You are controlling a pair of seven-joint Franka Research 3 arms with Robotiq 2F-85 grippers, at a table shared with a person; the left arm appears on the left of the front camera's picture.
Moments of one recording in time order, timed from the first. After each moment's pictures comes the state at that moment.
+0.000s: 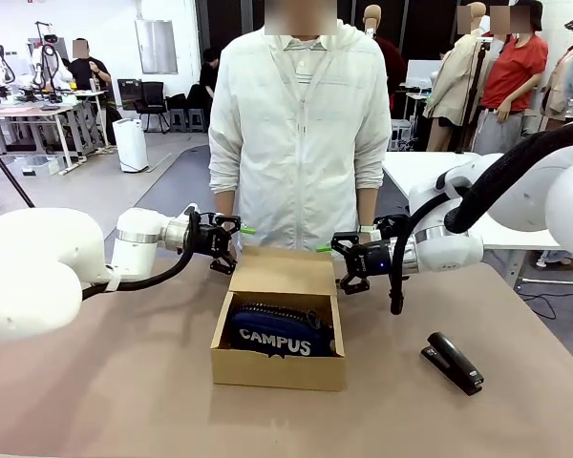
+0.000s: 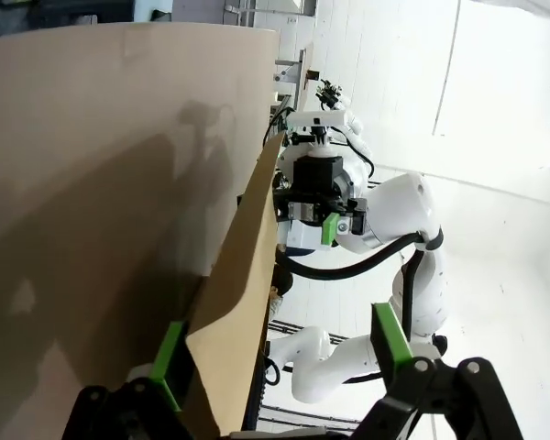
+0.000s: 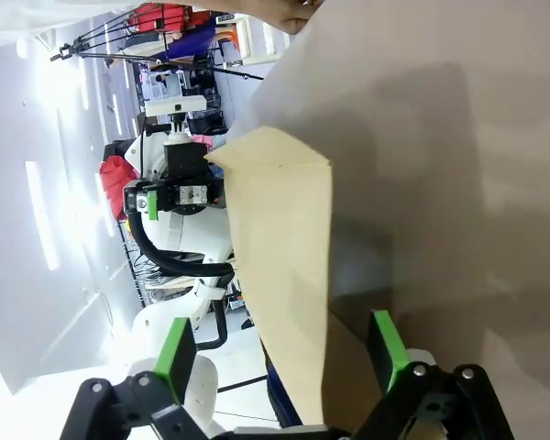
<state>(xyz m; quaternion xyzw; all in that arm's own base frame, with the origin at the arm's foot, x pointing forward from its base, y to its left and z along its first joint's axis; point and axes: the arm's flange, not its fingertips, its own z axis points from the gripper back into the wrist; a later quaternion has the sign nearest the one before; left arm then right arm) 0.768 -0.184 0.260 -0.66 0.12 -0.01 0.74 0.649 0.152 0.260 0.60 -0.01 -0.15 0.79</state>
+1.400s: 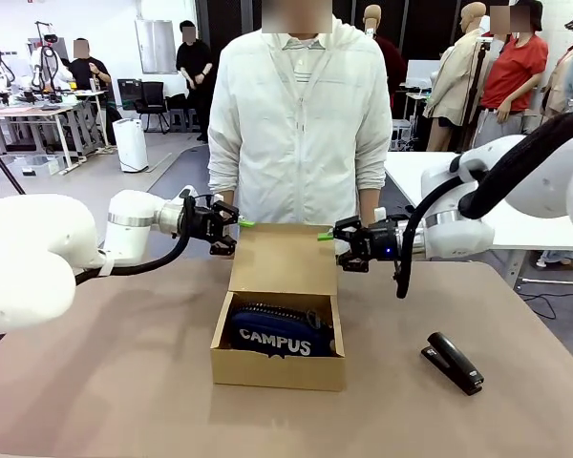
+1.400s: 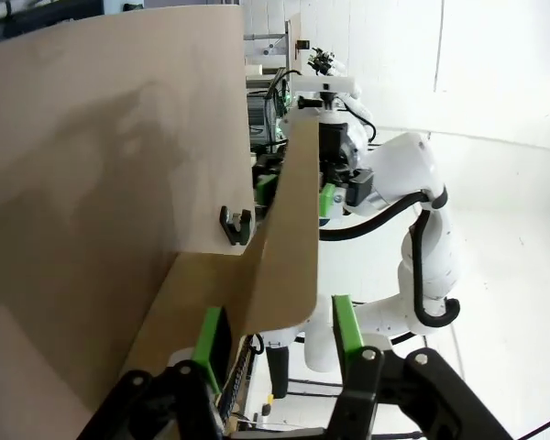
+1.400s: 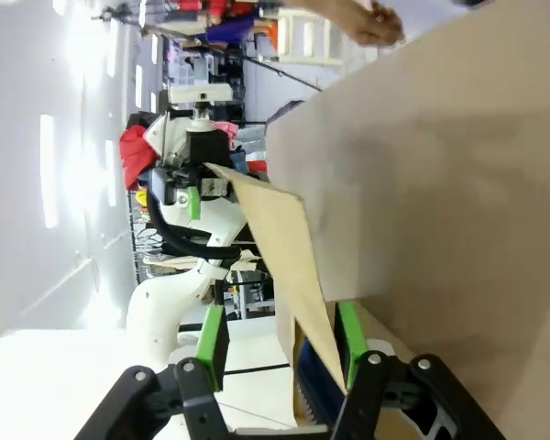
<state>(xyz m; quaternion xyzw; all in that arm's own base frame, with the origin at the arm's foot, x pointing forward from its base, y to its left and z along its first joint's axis) 0.763 -0.179 0.314 -0.66 0.10 -0.08 0.74 0.640 0.146 0.317 0.62 -0.07 -0.07 0.78</state>
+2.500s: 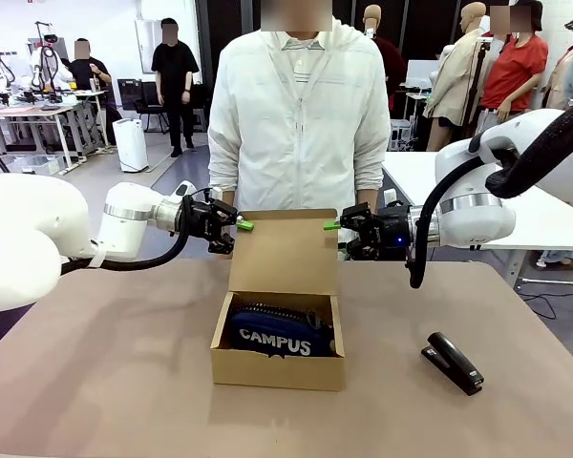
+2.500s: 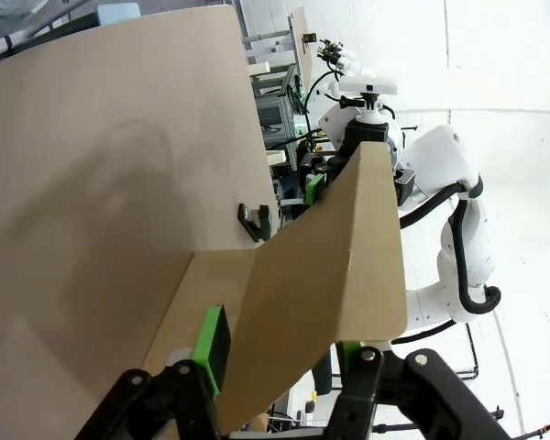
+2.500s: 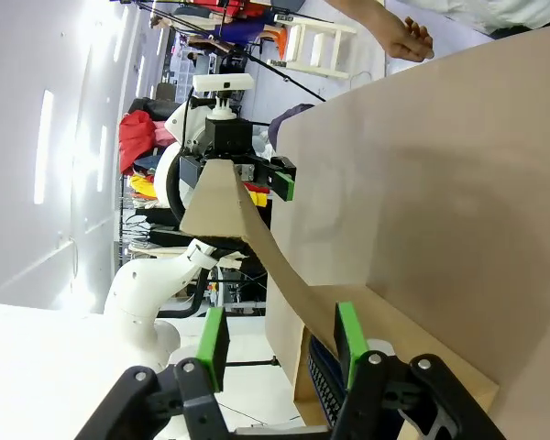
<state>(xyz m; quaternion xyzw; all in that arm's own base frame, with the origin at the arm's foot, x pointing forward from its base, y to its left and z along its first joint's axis) 0.749 -0.178 0.324 -0.64 0.05 -0.14 0.75 0.610 0.138 0.356 0.61 -0.11 -0.03 0.79</state>
